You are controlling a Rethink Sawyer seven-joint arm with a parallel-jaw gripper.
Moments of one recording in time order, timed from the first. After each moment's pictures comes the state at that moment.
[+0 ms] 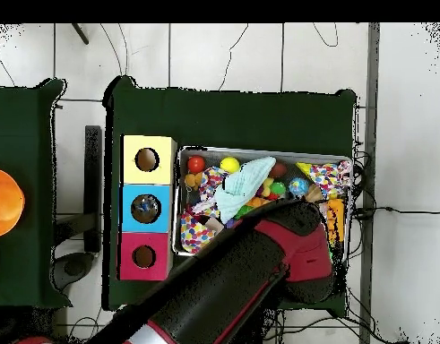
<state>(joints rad) 0.20 -0.24 -0.90 1.36 -1.46 -0.77 2.96</state>
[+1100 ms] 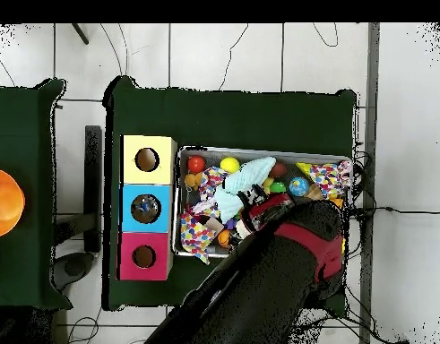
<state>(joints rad) 0.12 -0.40 -0.73 1.37 -1.47 -0.97 3.08</state>
